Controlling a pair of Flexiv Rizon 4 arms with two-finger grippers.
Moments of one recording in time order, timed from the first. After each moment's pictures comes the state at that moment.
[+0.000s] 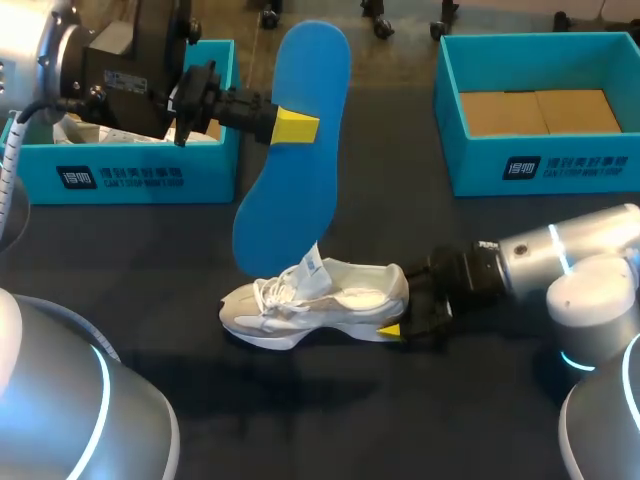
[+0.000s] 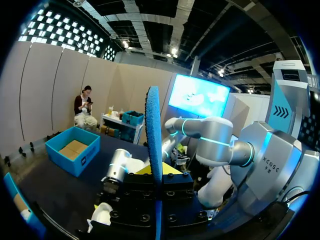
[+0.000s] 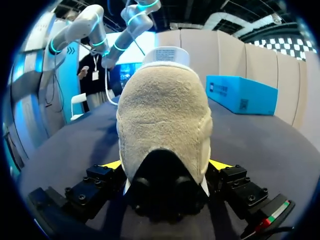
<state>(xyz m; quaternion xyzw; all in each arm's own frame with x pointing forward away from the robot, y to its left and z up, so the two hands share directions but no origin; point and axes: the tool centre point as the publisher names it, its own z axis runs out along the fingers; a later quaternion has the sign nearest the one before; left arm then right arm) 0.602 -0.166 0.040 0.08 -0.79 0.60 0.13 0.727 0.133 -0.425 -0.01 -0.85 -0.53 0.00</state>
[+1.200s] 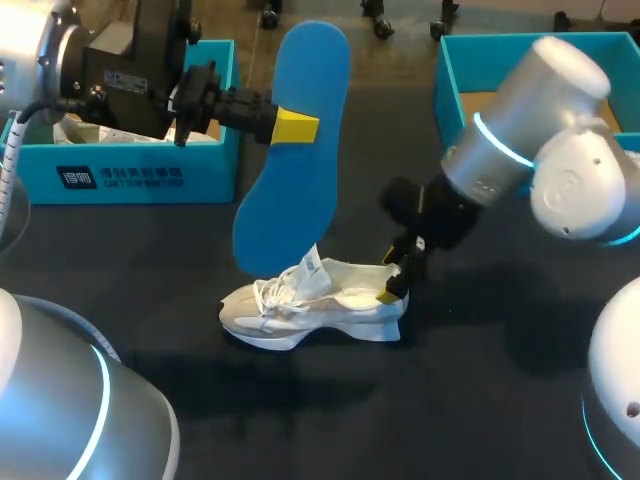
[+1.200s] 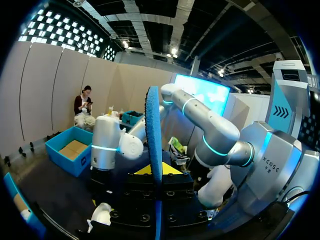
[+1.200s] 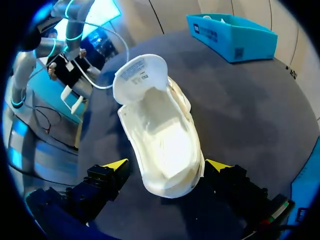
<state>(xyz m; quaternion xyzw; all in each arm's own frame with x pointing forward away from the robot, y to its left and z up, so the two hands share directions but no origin) 0.602 -0.166 0.040 0.08 -0.79 0.60 0.13 0.723 0.126 -0.348 -0.14 -0.96 -0.23 0.11</state>
